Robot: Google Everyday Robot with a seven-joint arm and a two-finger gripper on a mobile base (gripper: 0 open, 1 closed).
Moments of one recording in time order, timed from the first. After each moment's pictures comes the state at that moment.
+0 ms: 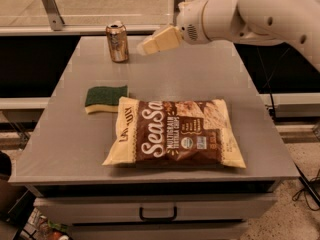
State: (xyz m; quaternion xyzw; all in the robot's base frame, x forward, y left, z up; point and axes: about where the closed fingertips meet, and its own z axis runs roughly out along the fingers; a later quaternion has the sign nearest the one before) arm 0.671 -0.014 0.989 -0.43 0.70 0.17 0.54
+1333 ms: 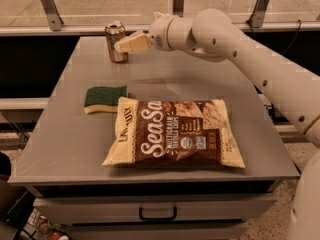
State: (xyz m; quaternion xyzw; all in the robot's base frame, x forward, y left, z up) arm 0.770 0.060 0.941 -0.39 0.66 0.22 0.60
